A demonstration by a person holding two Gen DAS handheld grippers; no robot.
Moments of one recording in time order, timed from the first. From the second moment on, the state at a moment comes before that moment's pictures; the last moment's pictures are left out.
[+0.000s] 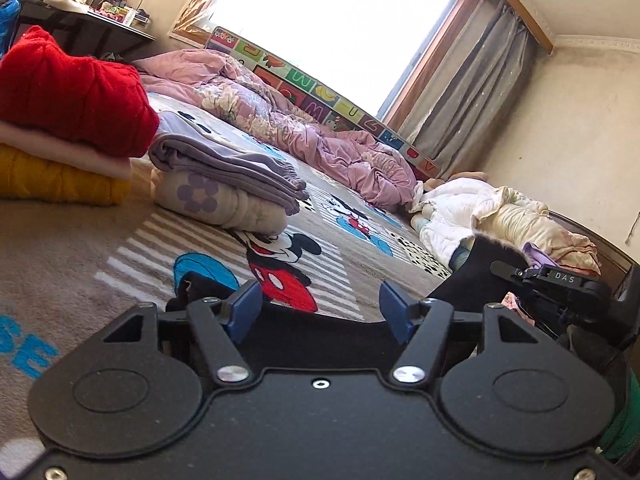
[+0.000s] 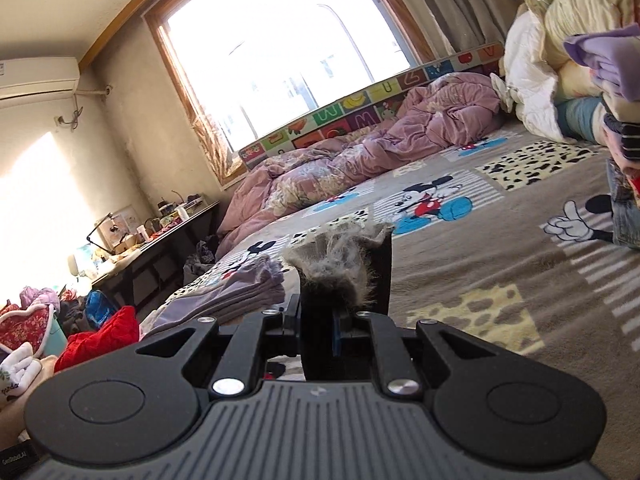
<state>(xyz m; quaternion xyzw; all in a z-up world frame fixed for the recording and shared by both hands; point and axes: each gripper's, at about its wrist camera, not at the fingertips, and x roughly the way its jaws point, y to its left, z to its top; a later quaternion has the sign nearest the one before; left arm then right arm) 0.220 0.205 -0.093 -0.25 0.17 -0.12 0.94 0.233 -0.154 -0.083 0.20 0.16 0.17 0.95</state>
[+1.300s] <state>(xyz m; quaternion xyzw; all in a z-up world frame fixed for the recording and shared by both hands) 0.205 0.295 -0.100 -0.37 0.15 -0.03 0.92 0.194 0.072 -0.106 -0.02 0.20 0.32 0.92</state>
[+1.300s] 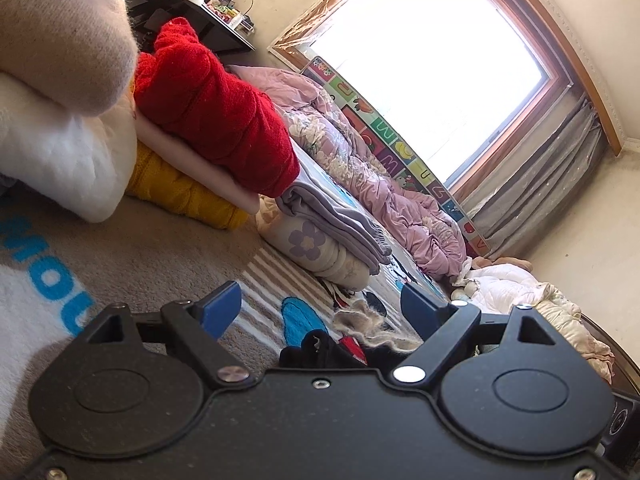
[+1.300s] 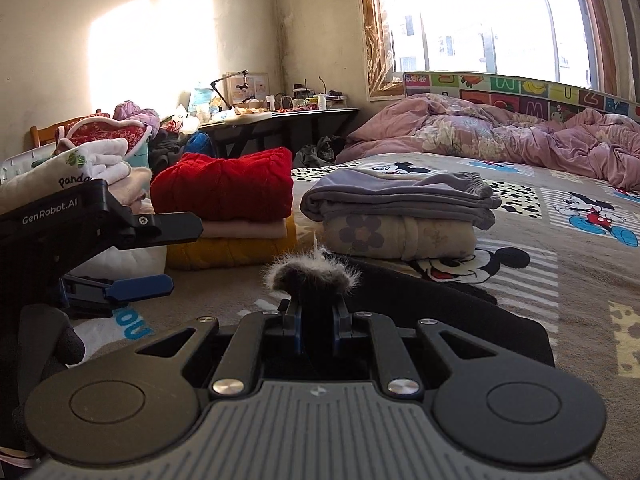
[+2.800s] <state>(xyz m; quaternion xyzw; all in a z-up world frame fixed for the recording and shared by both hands) 0.266 0.170 -0.089 -0.02 0.17 -0.07 0.98 0.227 -0.030 -0.118 0.01 0.21 0.23 0.95</state>
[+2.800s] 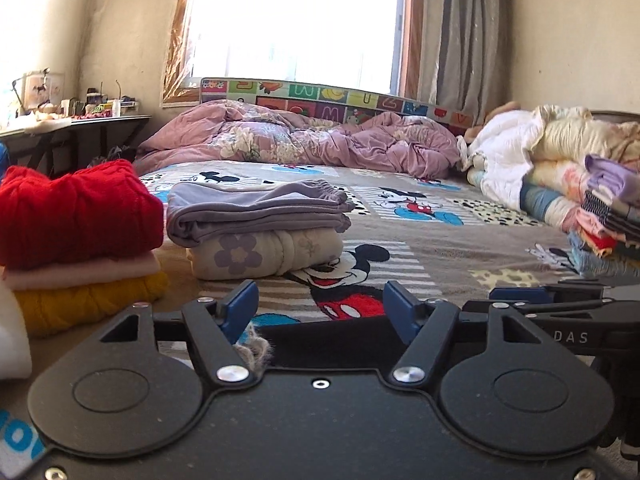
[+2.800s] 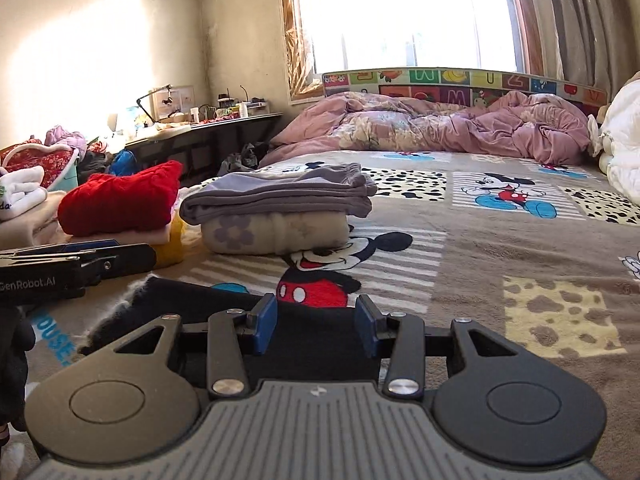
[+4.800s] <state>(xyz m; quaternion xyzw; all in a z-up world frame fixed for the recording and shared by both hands) 0.275 0.235 -0.150 -0.34 0.32 -0.07 0.88 0.252 -0.082 -0.191 0.32 0.34 0.21 0.86</state>
